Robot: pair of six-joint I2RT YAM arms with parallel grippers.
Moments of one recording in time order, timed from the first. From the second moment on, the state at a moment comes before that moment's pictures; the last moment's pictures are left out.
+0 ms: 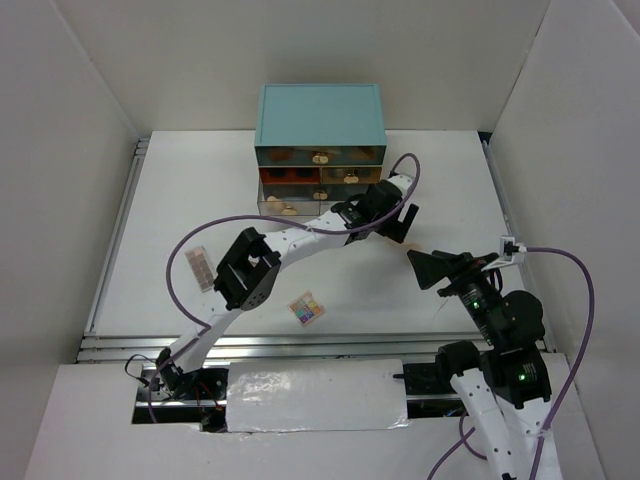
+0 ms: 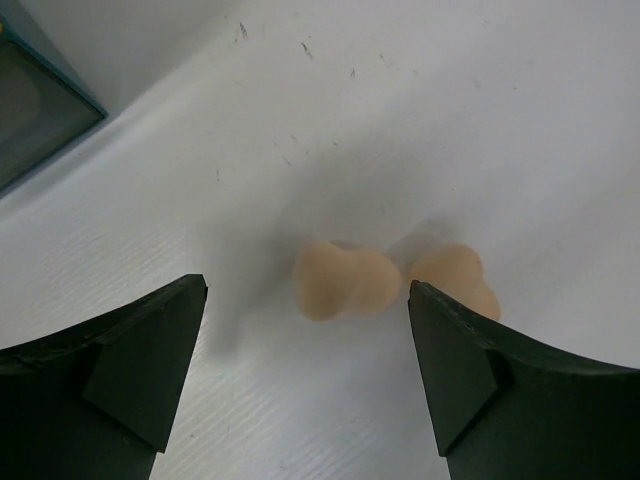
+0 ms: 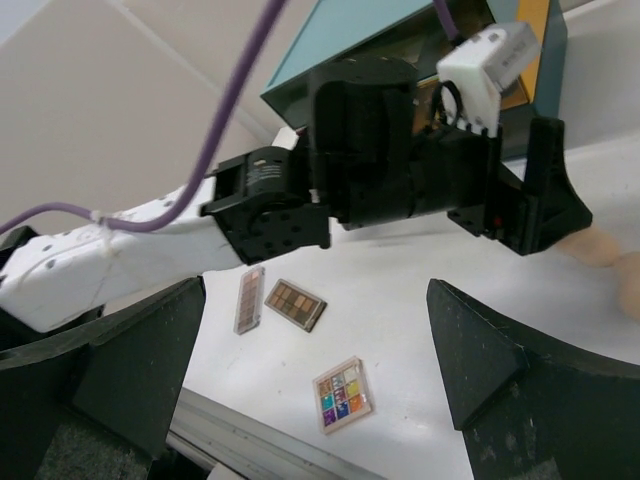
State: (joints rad) left arm -0.90 2.37 2.06 -0.29 -0.14 -0.25; right arm 0.19 0.17 0.64 -0.42 -0.19 0.68
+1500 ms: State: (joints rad) left arm -0.89 2.17 1.74 -0.15 -0.17 -0.32; right arm 0.19 0.11 0.64 -0.44 -0.21 0.67
